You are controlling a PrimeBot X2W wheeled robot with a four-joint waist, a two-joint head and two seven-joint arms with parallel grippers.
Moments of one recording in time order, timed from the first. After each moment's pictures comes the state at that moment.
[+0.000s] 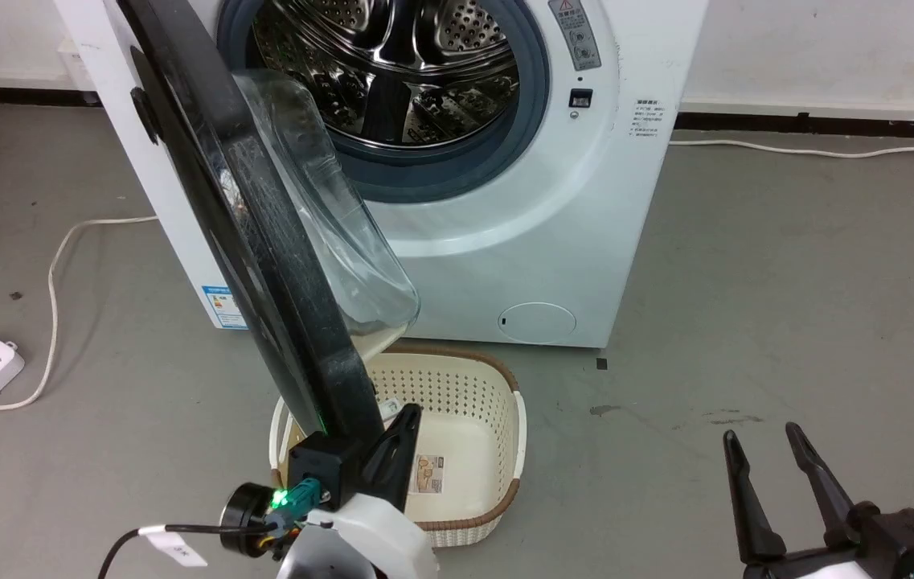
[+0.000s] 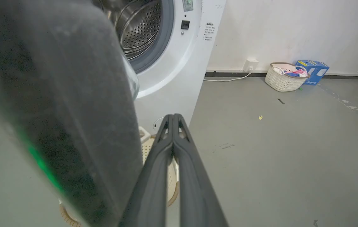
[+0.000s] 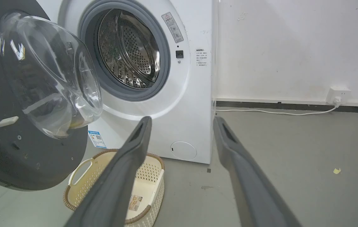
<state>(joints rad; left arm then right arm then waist) -0.08 0.05 -0.32 0.05 -0.22 -0.01 0.04 0.10 -0.05 0.00 0.03 0.13 0.13 -0.26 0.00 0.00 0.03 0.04</state>
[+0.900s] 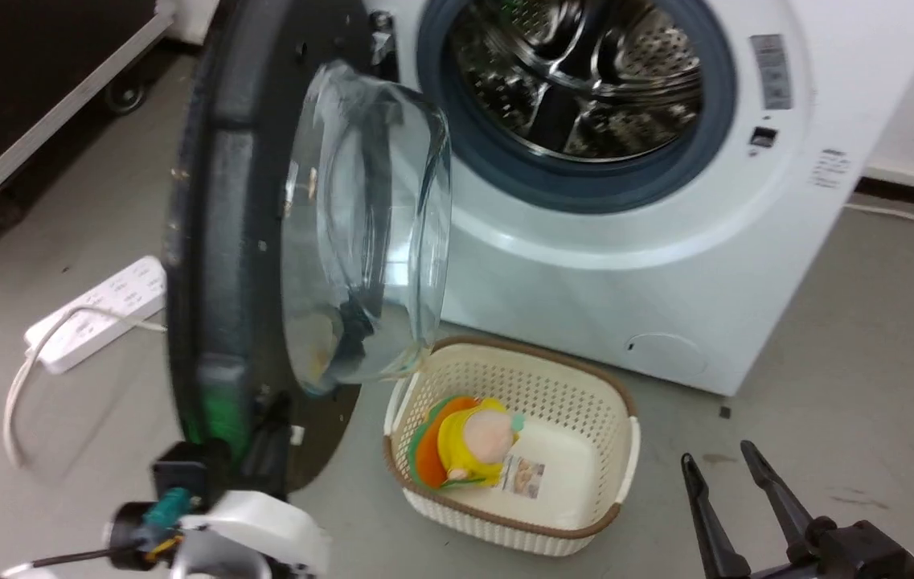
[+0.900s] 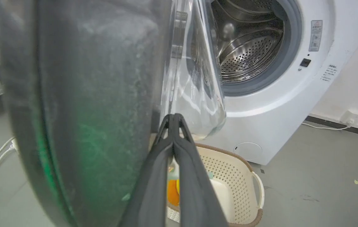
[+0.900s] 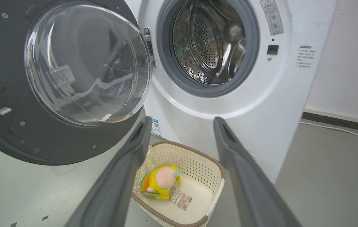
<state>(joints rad) -0.09 0.13 -0.17 0.17 -0.30 0.04 -0.13 0.12 -0.05 0.07 0.05 0.13 0.13 -0.26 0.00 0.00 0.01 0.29</state>
